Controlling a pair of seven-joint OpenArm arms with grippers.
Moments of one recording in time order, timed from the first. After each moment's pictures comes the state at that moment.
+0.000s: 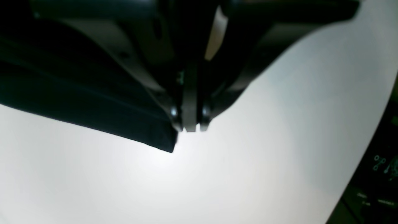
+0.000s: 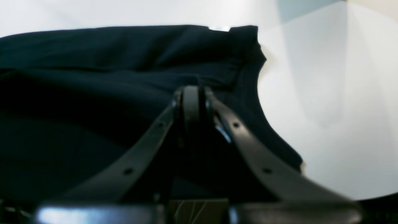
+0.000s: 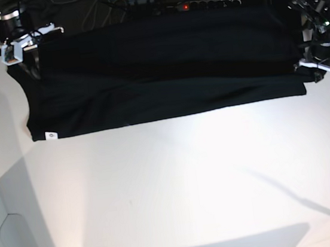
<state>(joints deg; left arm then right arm) 7.0 -10.8 -52.8 87.2 -12.9 -33.4 37.5 -44.5 -9.9 36.7 117.5 6.5 39.5 -6.7</state>
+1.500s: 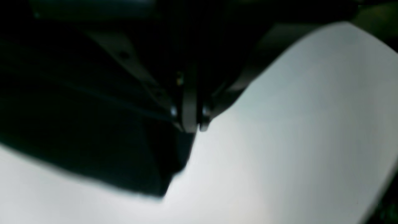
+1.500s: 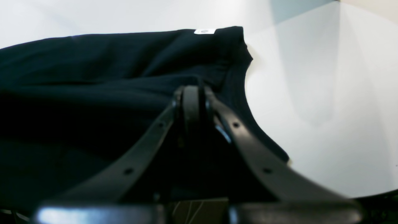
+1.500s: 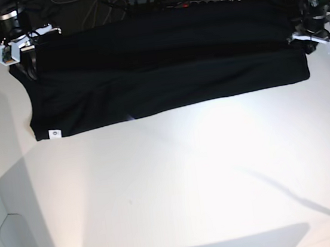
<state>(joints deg) 17.0 -7.5 -56.8 88.5 -18.1 -33.4 37.9 -43.6 -9.9 39.0 117.4 6.5 39.5 -6.7</state>
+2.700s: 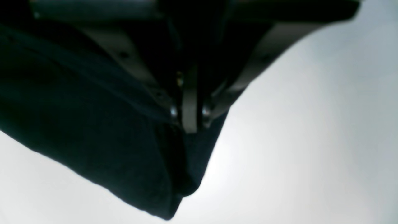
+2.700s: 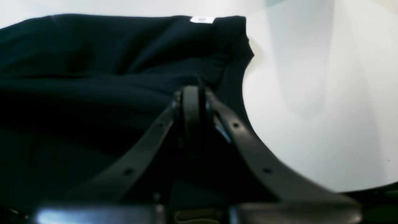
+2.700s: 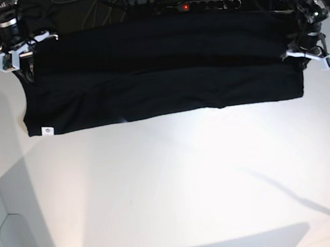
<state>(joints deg) 11.5 -9.5 -51.9 78.8 -20.3 -33.9 34.8 -39.9 -9.6 40.9 115.4 3.4 39.5 -11.4</state>
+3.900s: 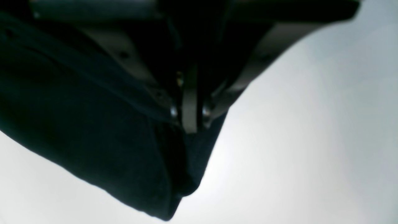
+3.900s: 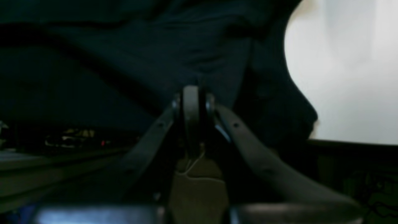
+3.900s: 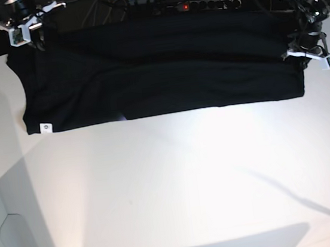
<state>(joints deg) 11.5 -9.7 -51.9 78.8 -20.2 -33.9 35.1 -52.8 -8.3 35.1 117.3 3.2 39.5 -9.9</state>
